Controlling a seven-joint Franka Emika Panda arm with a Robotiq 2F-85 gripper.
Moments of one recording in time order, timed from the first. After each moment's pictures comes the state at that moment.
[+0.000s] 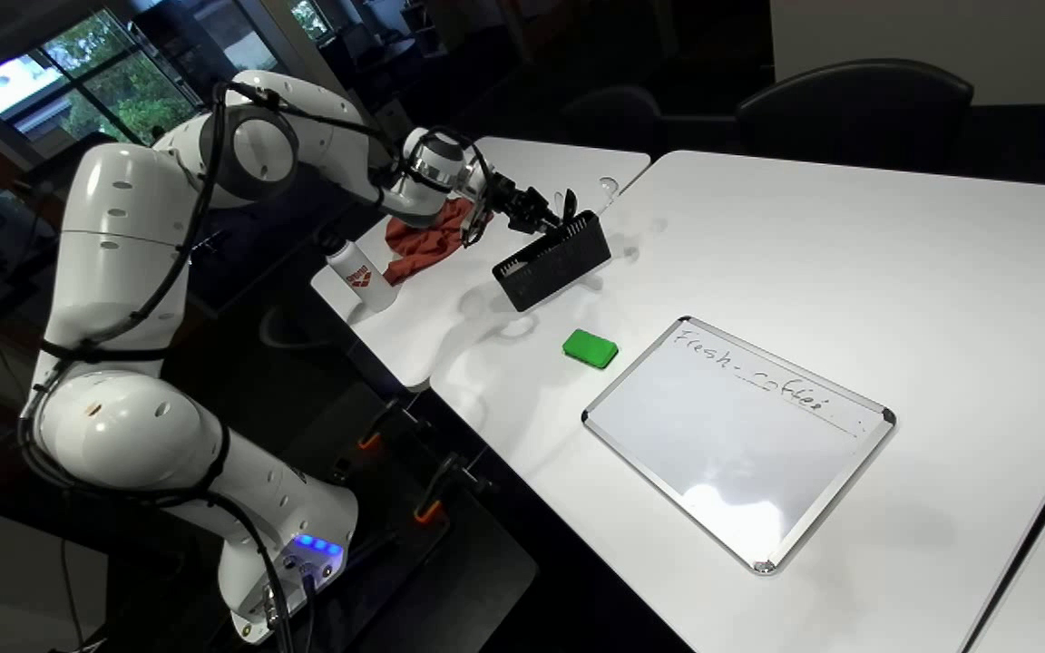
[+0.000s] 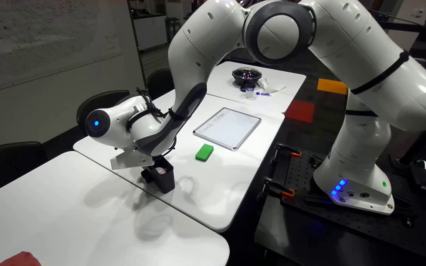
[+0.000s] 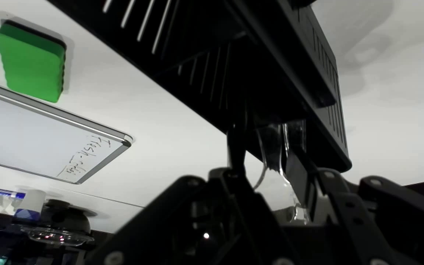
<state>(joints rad) 0.35 0.94 0.03 -1.44 -0.95 2.17 2.00</state>
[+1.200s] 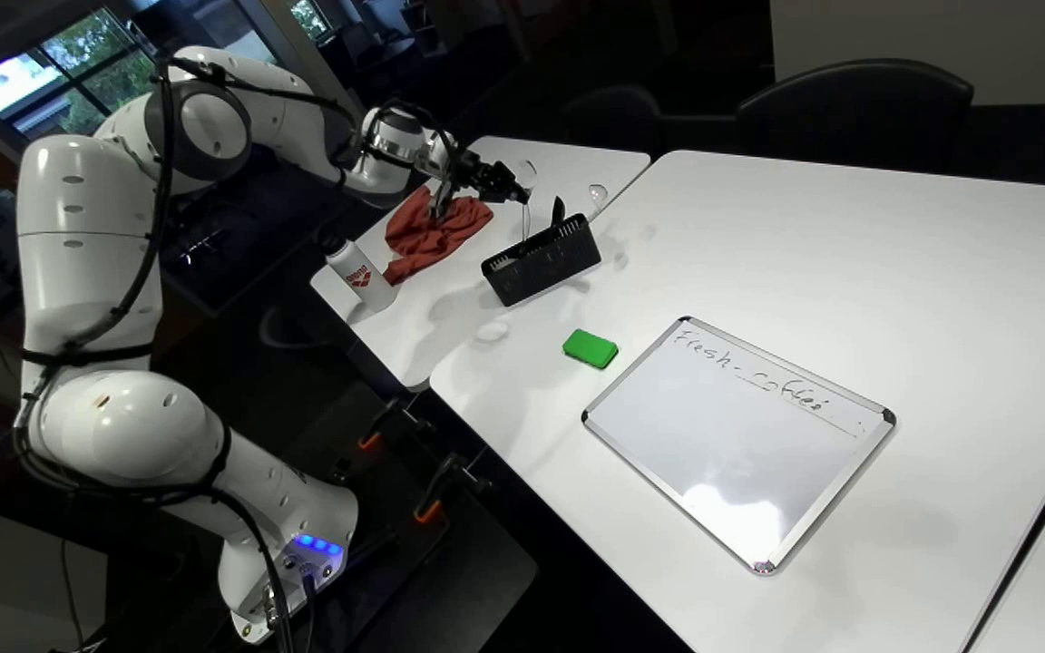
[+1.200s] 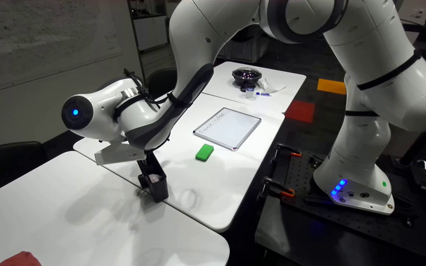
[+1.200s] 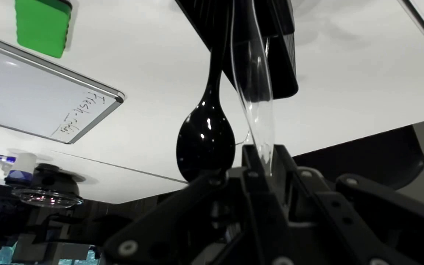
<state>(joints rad) 0.44 0.78 0.03 -1.52 -0.99 2.10 2.01</state>
